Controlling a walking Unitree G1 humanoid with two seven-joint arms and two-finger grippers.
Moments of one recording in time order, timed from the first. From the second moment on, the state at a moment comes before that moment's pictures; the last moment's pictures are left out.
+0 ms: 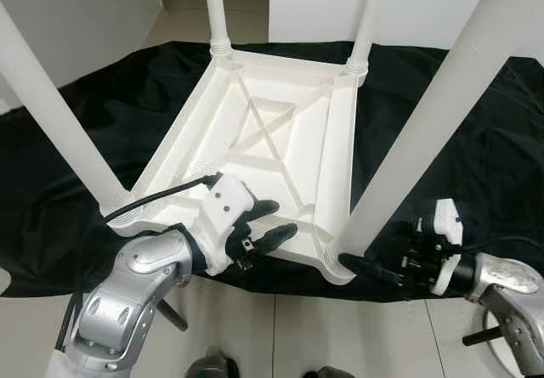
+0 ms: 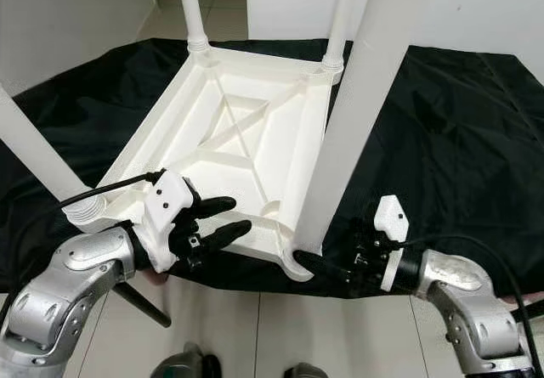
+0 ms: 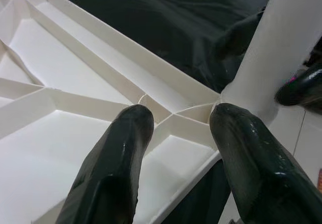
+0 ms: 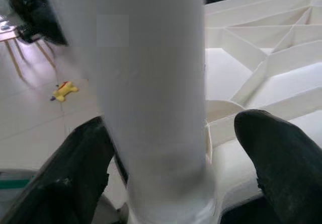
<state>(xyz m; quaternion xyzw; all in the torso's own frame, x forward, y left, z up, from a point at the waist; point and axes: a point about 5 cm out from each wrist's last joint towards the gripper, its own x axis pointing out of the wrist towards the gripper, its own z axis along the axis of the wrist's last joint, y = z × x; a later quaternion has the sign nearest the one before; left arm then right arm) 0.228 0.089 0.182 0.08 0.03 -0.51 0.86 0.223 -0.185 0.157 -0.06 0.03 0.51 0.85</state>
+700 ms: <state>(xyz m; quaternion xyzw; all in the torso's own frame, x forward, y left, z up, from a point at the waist) 0.245 0.049 0.188 0.09 0.00 -0.54 0.84 0.264 -0.198 0.144 -0.07 -0.01 0.37 0.93</state>
